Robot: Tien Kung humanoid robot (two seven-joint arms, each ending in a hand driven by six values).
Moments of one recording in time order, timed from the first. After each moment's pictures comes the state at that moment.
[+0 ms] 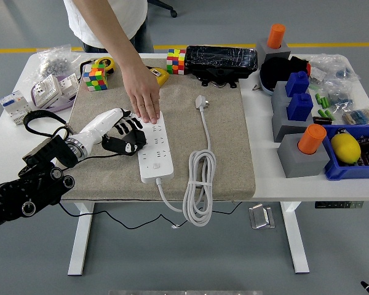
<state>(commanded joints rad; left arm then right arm) -0.69 0.35 -0.51 -0.91 1.40 0.25 -0.12 -0.04 -0.25 1.24 0.43 -0.85 -0.04 -0.06</state>
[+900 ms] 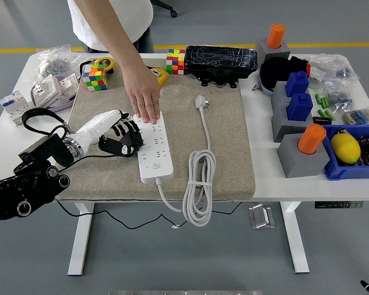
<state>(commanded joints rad) -0.69 0.37 -0.52 -0.92 1.45 0.19 -0.10 -0.04 -0.25 1.24 0.43 -0.85 -0.04 -0.06</state>
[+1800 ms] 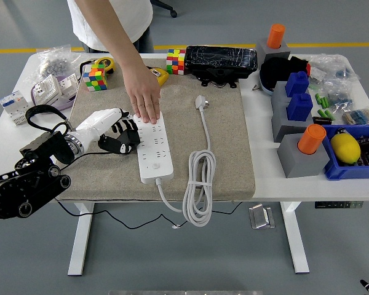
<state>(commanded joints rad) -0.70 0.37 -0.52 -0.92 1.55 0.18 -0.06 -0.04 -0.25 1.24 0.44 -0.85 -0.04 -0.06</state>
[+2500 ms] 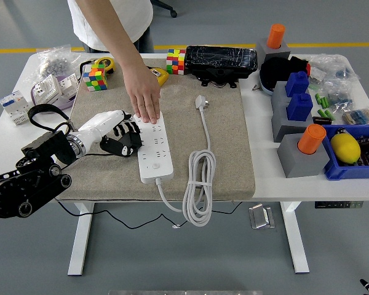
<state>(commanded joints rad) -0.70 0.37 -0.53 -0.93 1.55 0.16 -0.04 -0.03 -0.25 1.24 0.44 -0.85 -0.04 -0.05</state>
